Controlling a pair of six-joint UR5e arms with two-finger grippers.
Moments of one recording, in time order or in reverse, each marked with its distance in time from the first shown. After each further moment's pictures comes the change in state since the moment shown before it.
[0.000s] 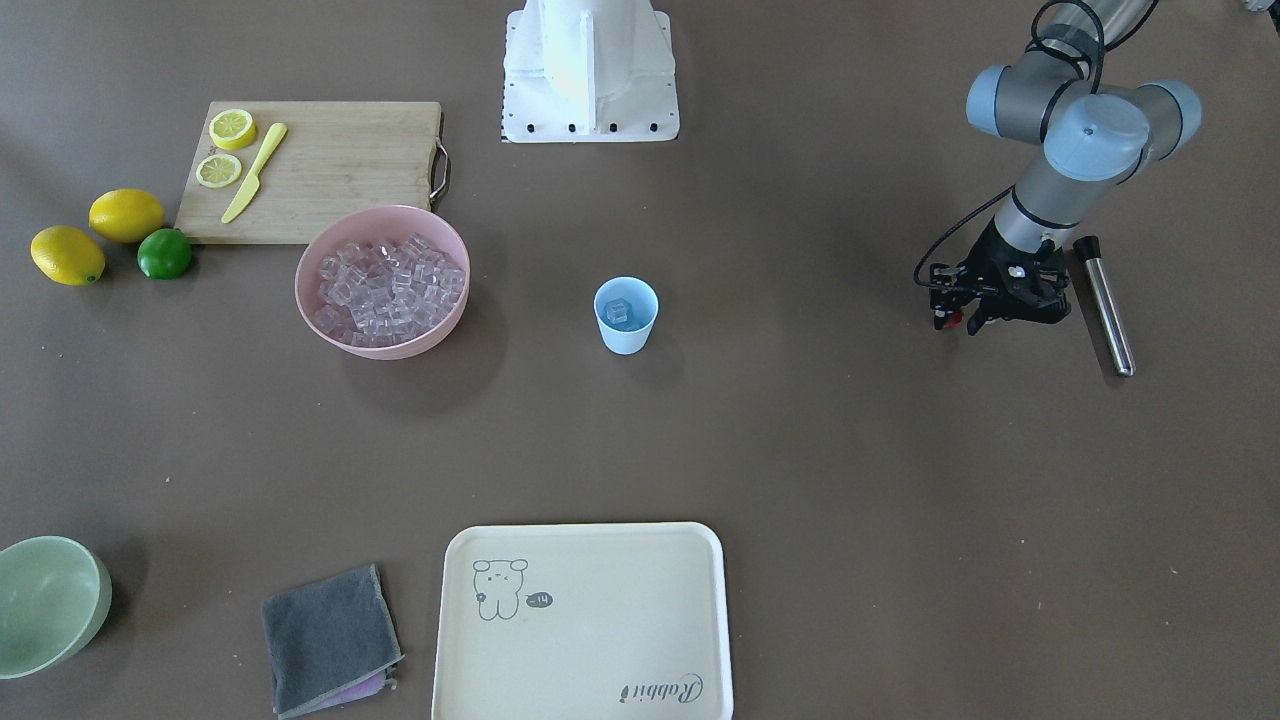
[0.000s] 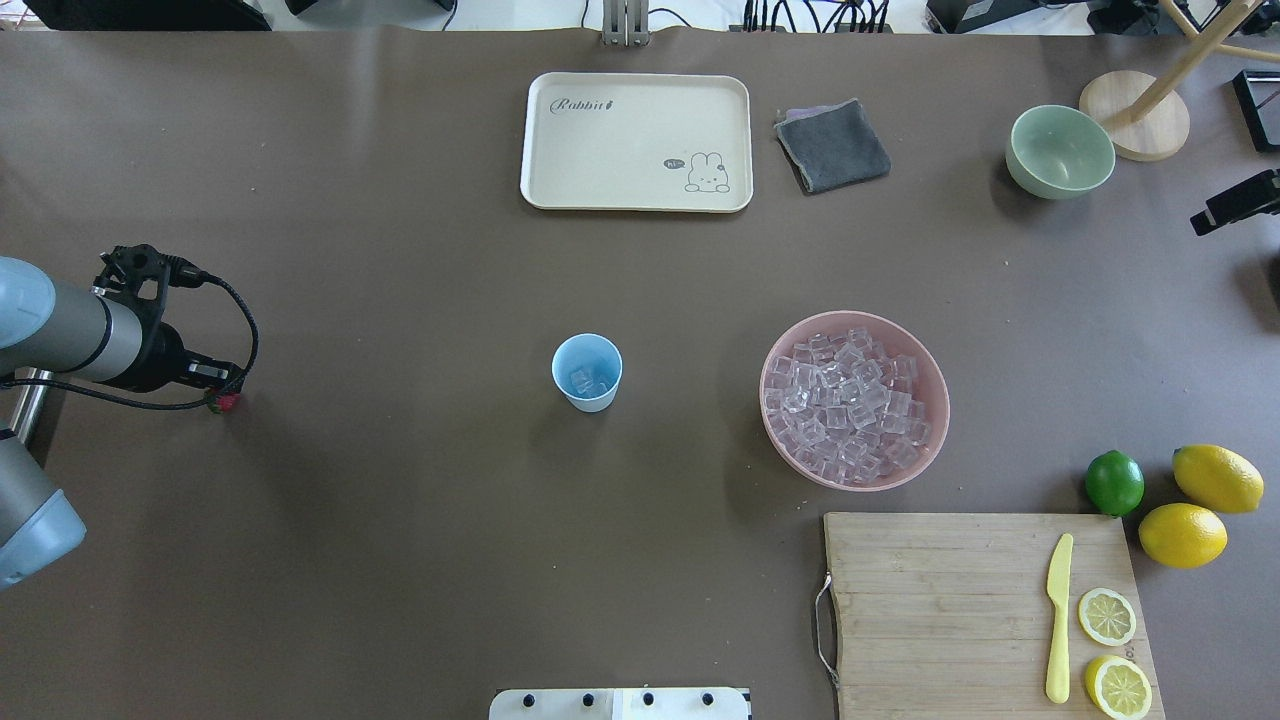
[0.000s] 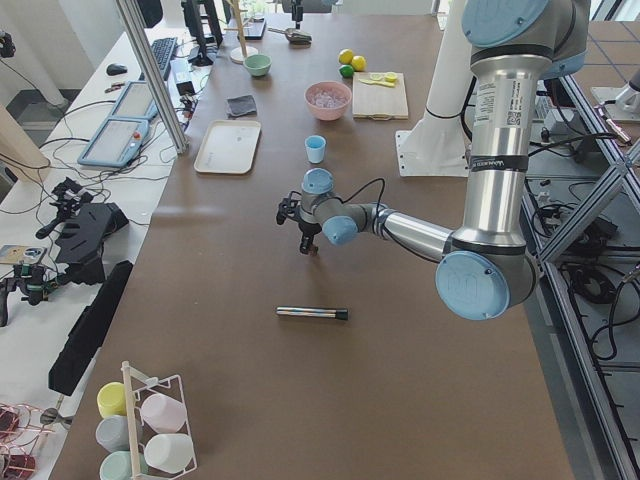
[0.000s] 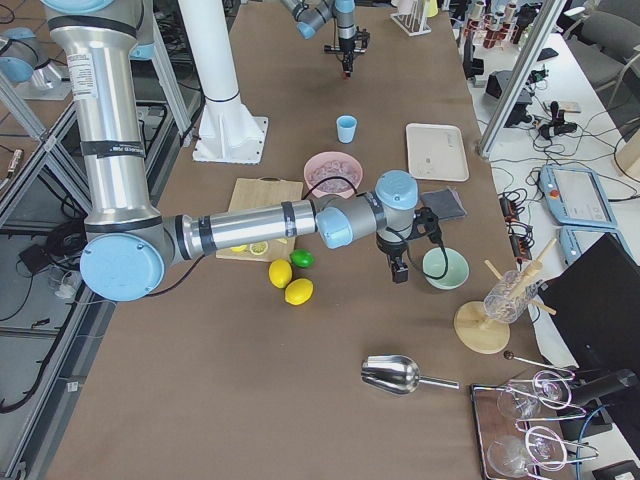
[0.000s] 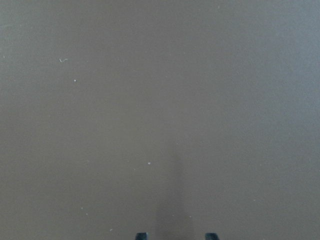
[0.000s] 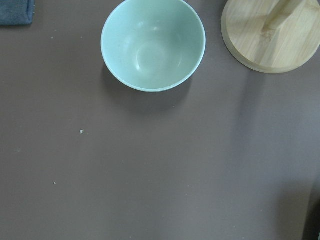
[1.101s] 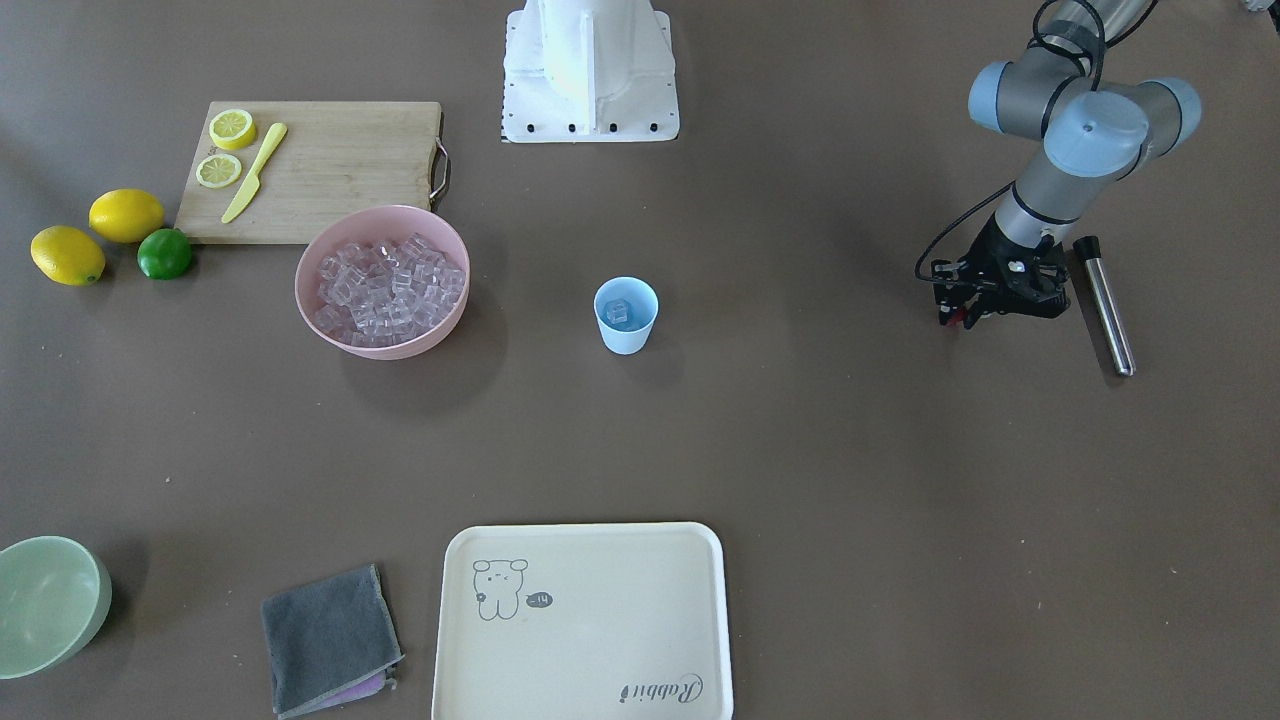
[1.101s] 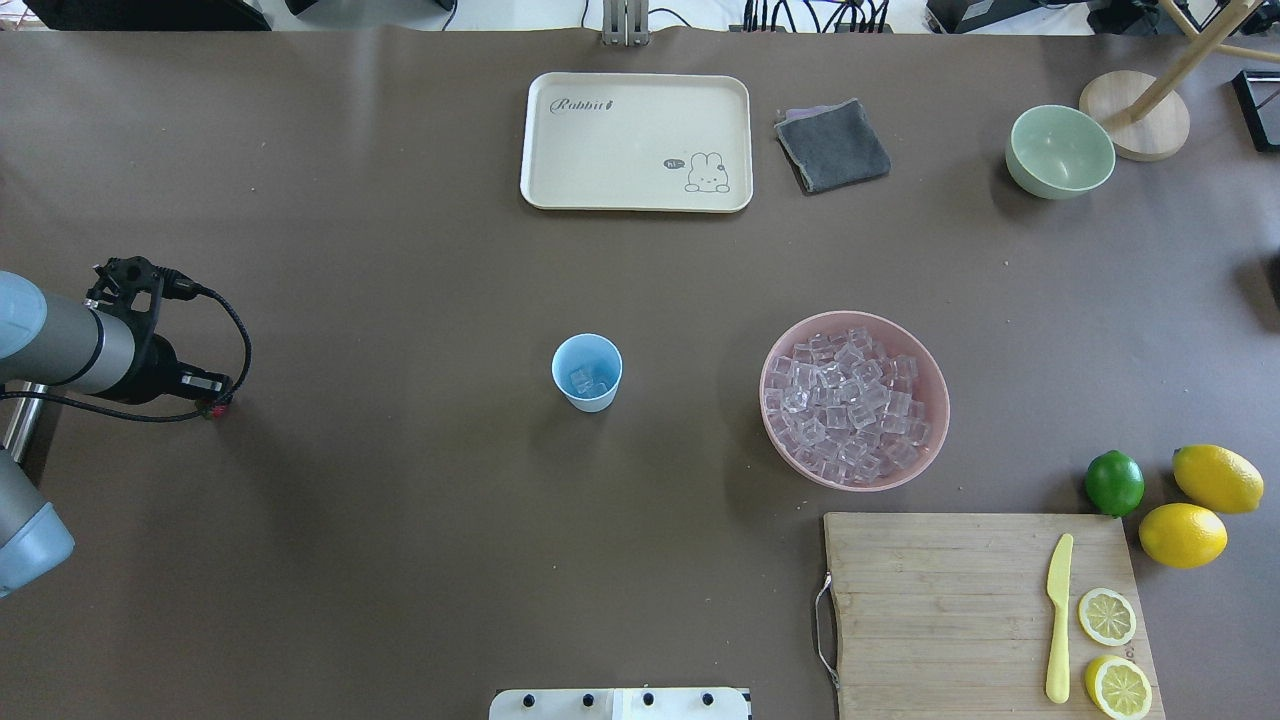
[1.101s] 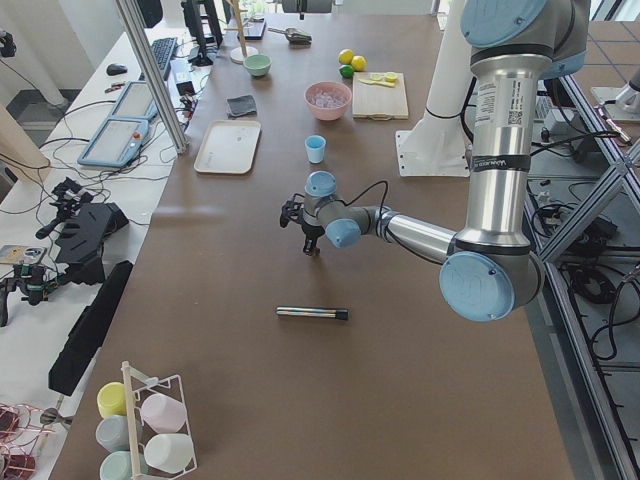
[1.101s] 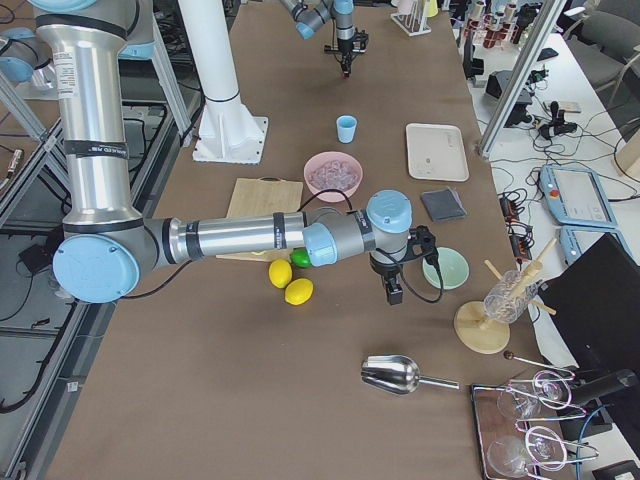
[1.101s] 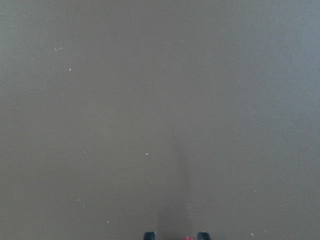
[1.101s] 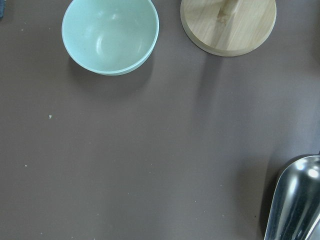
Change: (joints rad) left arm 0.011 0.032 -0.007 -0.026 0.001 -0.003; right arm 0.077 -0.045 -0.009 -0.007 0.026 -0.063
